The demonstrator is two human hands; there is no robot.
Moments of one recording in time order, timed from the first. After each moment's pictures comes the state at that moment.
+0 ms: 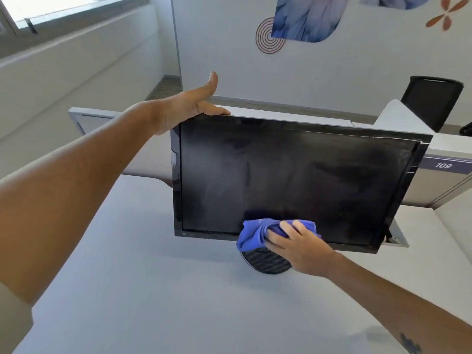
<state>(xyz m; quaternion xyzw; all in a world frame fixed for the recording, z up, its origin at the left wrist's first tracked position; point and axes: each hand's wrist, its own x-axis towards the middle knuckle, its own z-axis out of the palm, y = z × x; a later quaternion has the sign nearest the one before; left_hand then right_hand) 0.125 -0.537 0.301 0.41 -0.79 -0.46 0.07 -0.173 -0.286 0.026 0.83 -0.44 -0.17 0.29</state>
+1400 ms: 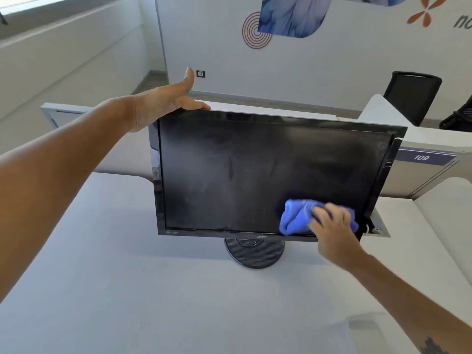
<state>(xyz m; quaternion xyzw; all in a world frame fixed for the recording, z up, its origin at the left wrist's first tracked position) 0.125 -0.532 0.300 0.39 -0.80 -0.44 0.08 -0.263 -0.241 0.029 0.72 -0.62 0.05 0.30</state>
